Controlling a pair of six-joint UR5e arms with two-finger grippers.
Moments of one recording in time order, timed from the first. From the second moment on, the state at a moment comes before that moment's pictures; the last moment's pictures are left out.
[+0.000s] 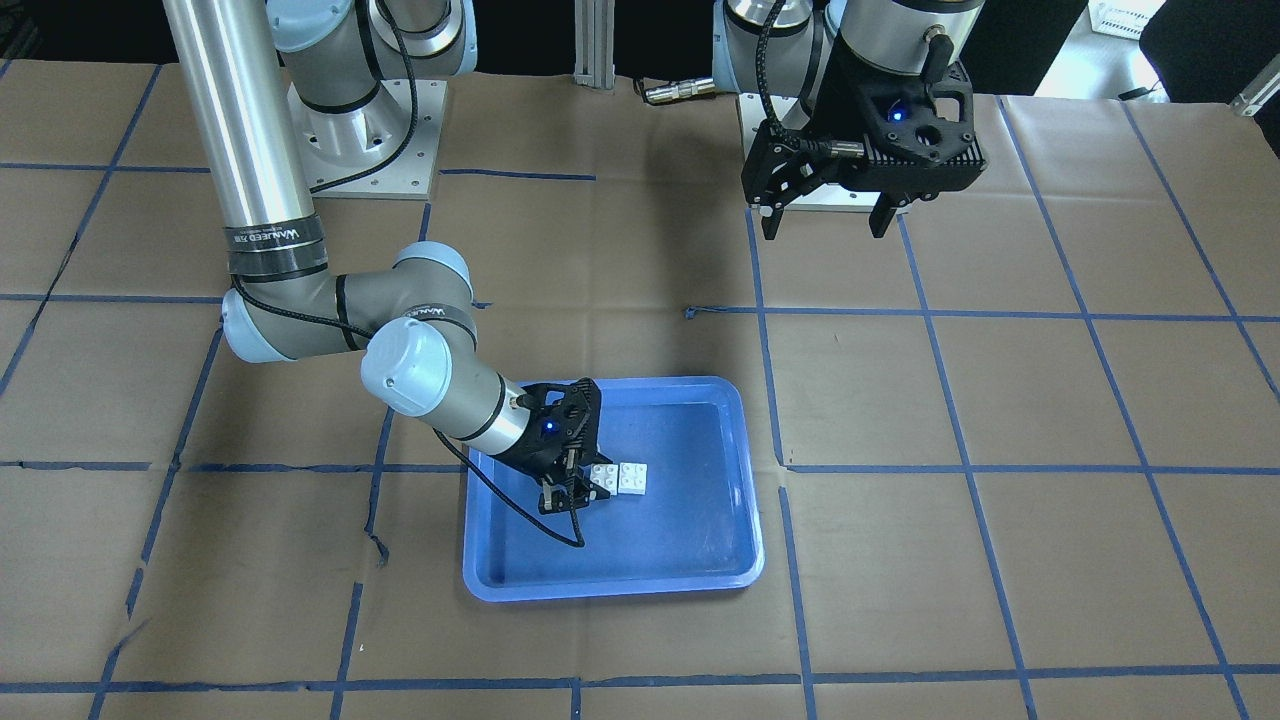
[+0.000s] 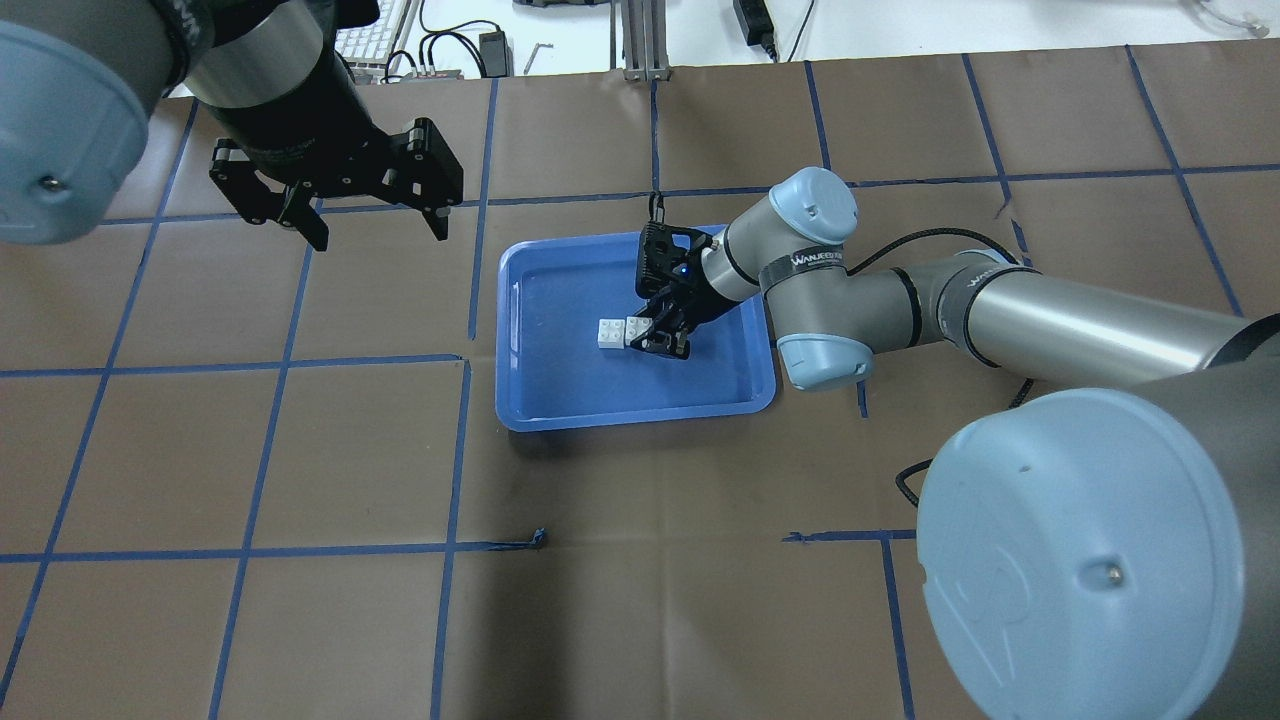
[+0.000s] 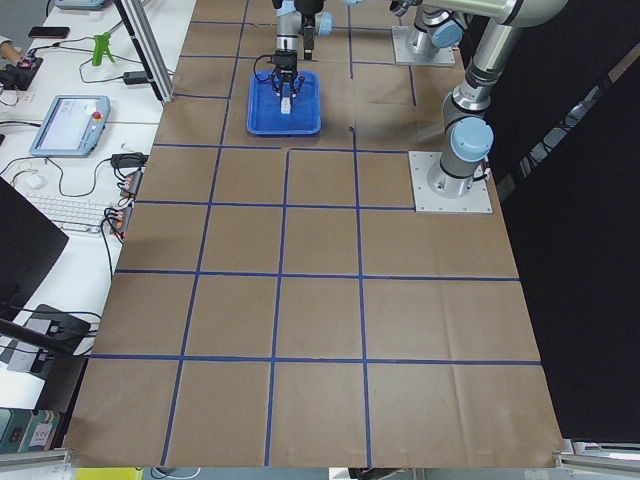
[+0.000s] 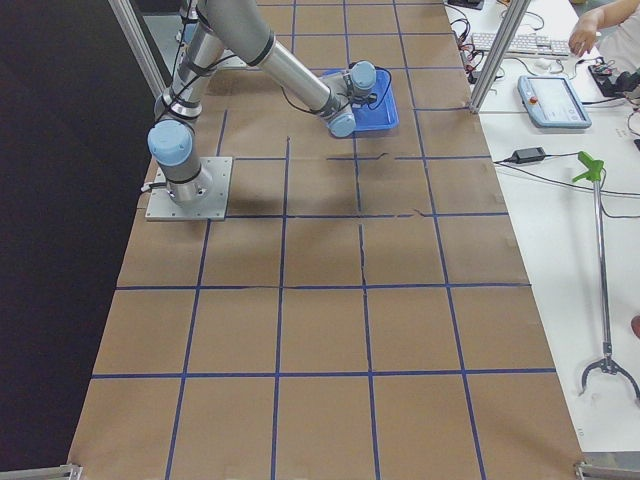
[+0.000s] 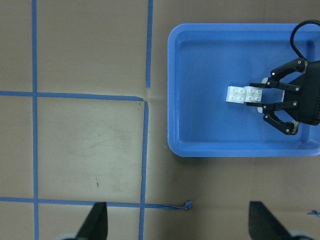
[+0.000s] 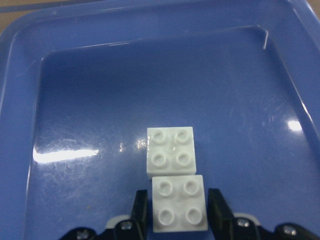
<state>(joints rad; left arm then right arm) -1.67 -1.56 -1.51 -1.60 1.58 -0.15 1.75 -0.97 1.83 -2.61 -0.99 -1.24</state>
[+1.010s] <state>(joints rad) -1.67 -1.56 -1.51 -1.60 1.58 -0.15 1.75 -0.97 1.83 -2.60 -0.99 -1.24</state>
